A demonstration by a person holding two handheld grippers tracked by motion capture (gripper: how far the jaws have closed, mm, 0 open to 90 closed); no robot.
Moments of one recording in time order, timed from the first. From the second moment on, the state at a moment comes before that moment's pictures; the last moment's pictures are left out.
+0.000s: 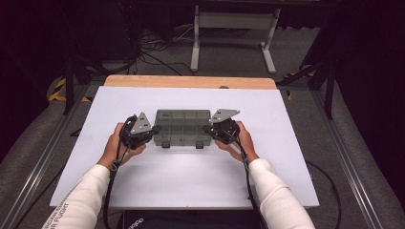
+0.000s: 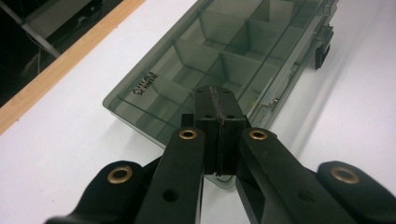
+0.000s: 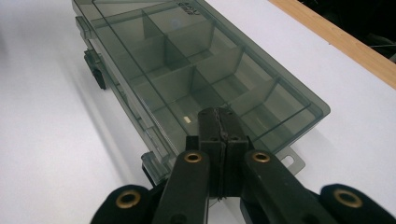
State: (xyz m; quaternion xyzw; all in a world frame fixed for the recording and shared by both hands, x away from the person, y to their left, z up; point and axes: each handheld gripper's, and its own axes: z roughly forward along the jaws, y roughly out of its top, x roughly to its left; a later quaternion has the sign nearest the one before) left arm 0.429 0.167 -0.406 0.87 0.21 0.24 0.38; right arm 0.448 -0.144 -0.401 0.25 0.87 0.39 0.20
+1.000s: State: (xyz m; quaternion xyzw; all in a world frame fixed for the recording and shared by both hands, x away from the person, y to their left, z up) left arm 0.424 0.171 -0.426 0.86 0.22 0.23 0.40; right arm 0.440 -0.143 -0.418 0.26 0.85 0.42 0.19
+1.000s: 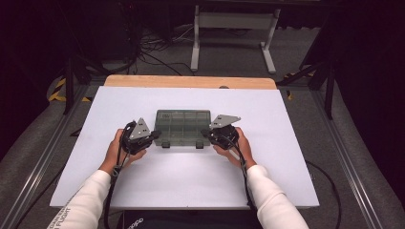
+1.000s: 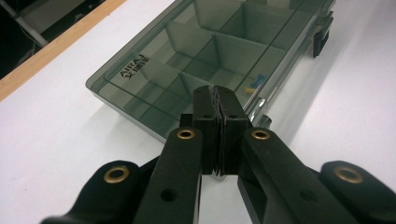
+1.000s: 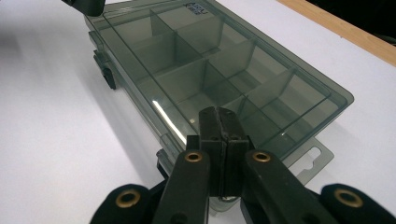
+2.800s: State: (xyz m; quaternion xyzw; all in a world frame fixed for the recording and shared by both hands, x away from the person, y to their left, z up) left arm 0.424 0.176 -0.431 0.85 0.23 0.23 0.42; right arm 0.431 -0.148 -0.421 0.25 0.84 0.43 0.21
